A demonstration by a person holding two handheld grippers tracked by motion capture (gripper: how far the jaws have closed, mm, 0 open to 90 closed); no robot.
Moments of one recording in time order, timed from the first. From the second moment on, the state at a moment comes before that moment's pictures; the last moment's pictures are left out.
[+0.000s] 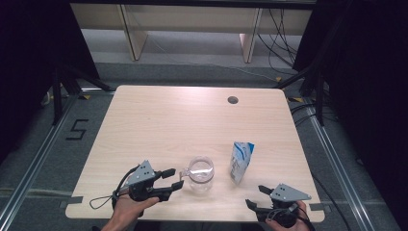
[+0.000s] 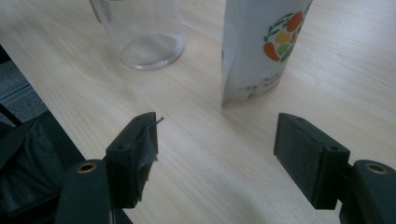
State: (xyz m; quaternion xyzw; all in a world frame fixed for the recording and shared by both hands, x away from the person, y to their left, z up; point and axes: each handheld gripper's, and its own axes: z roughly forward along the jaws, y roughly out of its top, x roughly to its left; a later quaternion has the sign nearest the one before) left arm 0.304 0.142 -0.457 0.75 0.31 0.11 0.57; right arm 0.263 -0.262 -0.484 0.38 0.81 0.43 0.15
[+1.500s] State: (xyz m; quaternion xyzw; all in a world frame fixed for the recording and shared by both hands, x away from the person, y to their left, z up) left arm 0.326 0.129 -0.459 0.76 0.30 0.14 0.56; right arm 0.275 -0.208 -0.472 0.29 0.81 0.48 0.19
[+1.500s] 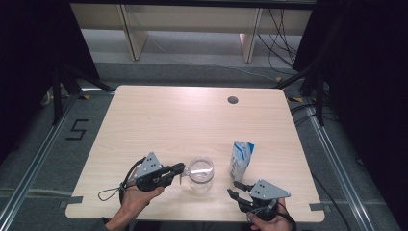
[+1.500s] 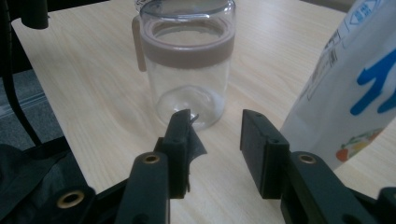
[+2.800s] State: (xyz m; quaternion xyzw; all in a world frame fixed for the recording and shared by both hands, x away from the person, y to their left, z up) left arm 0.323 0.130 -0.466 0.75 0.28 0.17 0.58; right arm 0.302 -0.175 -0.472 0.29 0.80 0.49 0.18
